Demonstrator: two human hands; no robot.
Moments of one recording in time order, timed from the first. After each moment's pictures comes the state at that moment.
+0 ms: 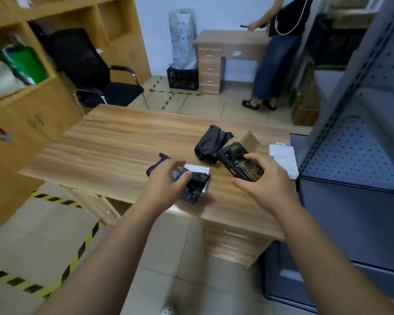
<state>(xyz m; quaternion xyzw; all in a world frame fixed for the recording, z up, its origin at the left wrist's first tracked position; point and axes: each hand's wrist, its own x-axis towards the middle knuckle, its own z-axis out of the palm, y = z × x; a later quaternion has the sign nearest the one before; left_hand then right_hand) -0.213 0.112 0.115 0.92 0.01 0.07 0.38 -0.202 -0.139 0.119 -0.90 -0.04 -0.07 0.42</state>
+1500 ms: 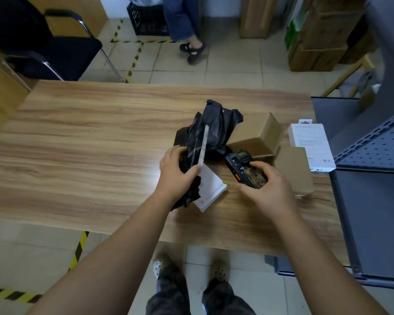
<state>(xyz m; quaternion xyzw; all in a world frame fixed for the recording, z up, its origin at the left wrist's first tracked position) 0.003 0.139 -0.018 0.89 0.04 -0.04 0.45 -0.055 -0.091 -0.002 -0.89 0.14 0.01 0.43</state>
